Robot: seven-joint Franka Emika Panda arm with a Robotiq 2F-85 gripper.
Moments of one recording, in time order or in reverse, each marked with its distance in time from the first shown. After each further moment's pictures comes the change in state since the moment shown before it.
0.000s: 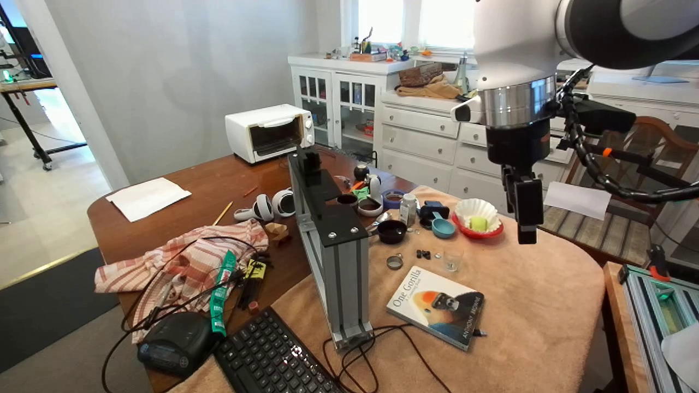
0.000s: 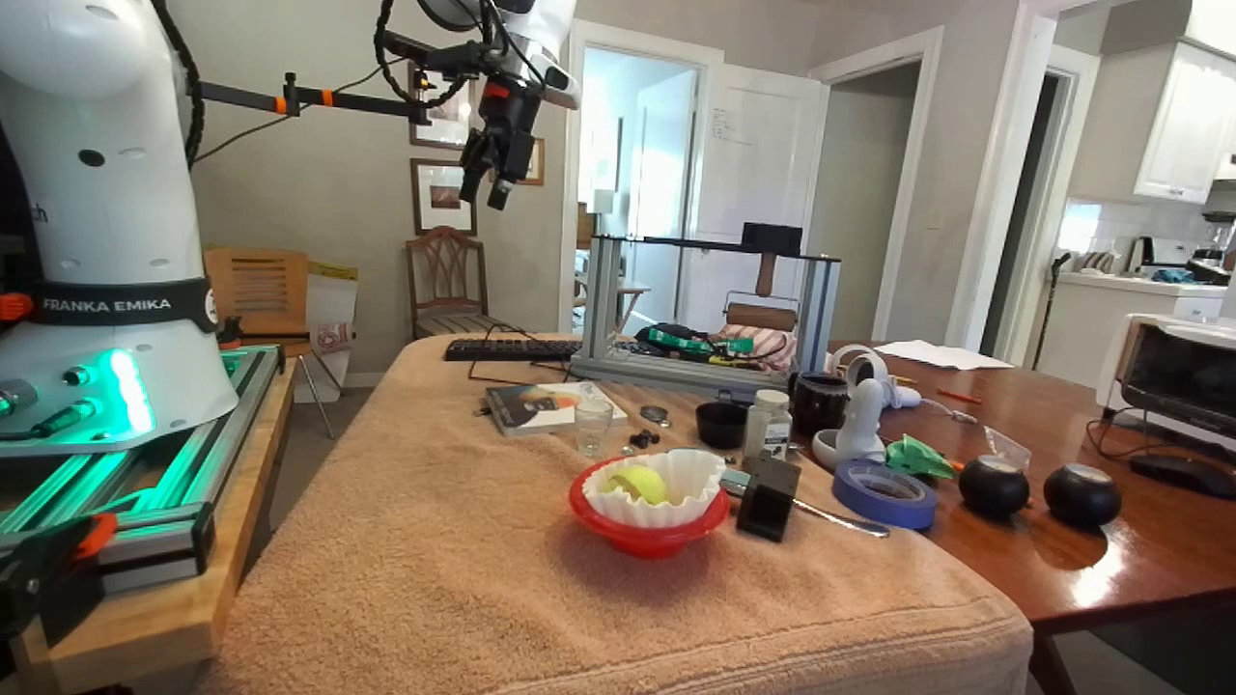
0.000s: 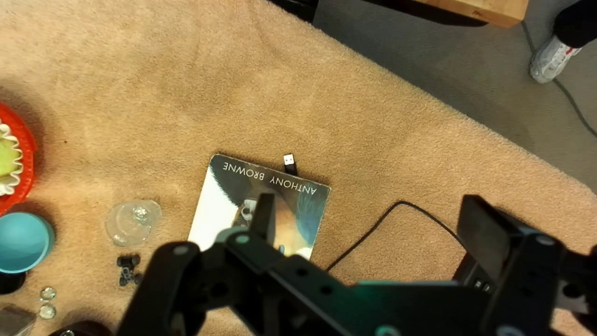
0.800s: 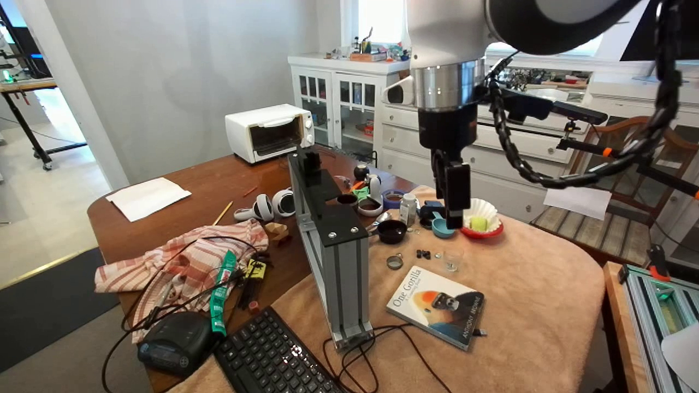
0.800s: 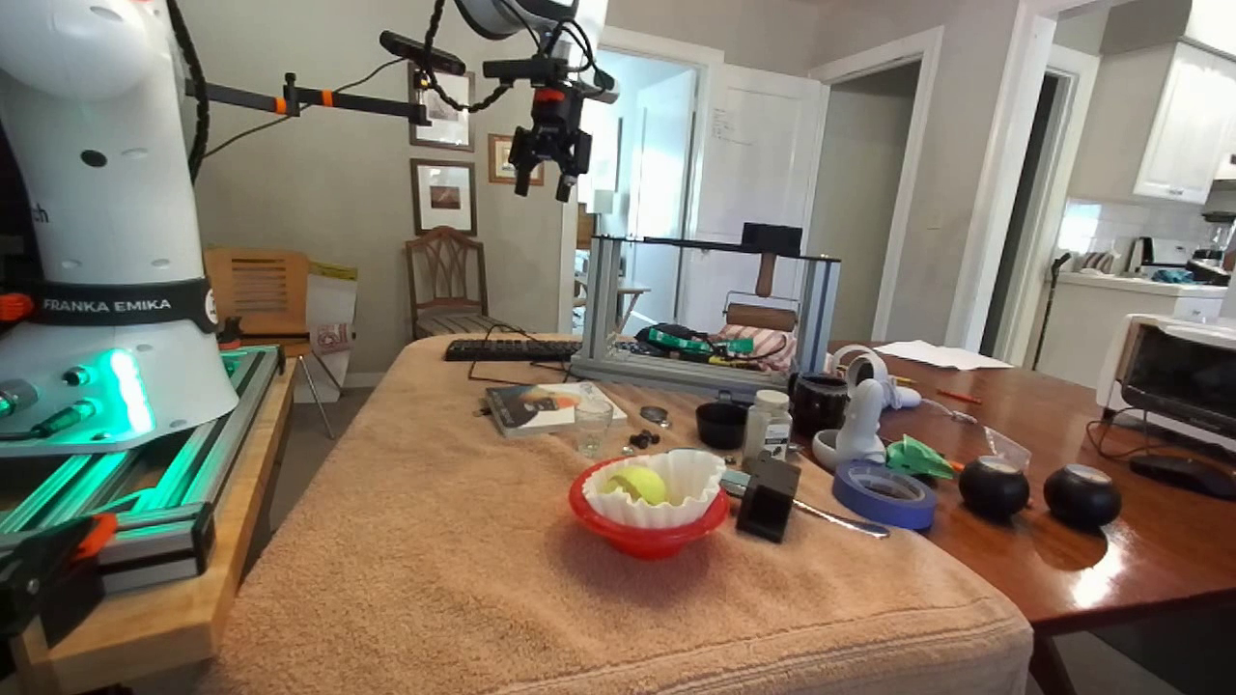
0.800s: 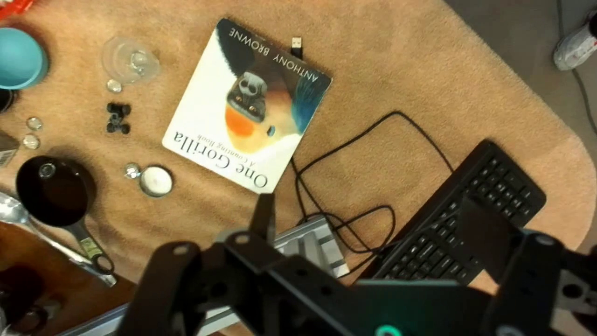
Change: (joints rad) arm 0.013 0.223 0.043 0.276 -0.045 0.062 -0.113
